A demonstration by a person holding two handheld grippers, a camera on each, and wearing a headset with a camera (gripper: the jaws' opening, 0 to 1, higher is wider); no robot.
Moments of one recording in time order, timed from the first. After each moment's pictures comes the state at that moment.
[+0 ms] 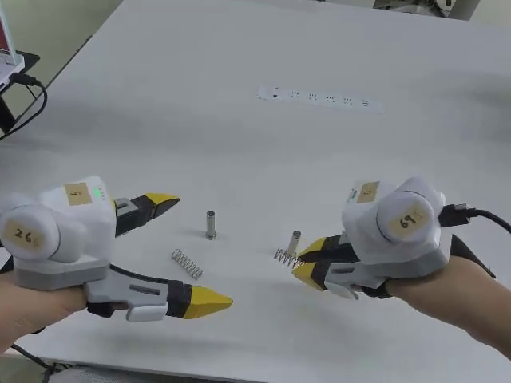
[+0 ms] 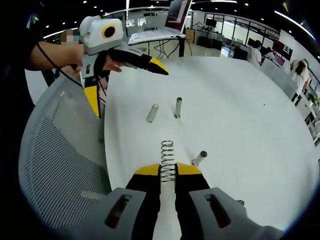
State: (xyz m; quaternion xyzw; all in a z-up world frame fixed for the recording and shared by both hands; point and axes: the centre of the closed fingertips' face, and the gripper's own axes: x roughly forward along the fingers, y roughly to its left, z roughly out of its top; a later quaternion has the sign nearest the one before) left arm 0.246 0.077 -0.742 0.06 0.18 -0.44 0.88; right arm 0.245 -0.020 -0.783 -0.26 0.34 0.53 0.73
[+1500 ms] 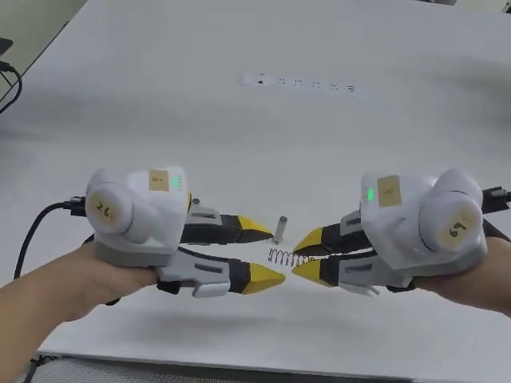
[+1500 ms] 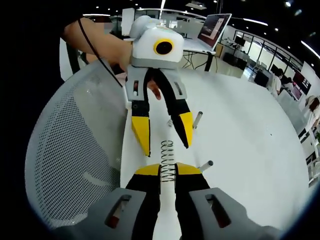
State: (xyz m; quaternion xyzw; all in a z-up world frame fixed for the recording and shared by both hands) left arm 0.224 -0.023 -0.743 0.03 0.17 -0.60 0.79; right arm 0.215 -0.025 -0.754 -0.32 0.25 0.62 0.68
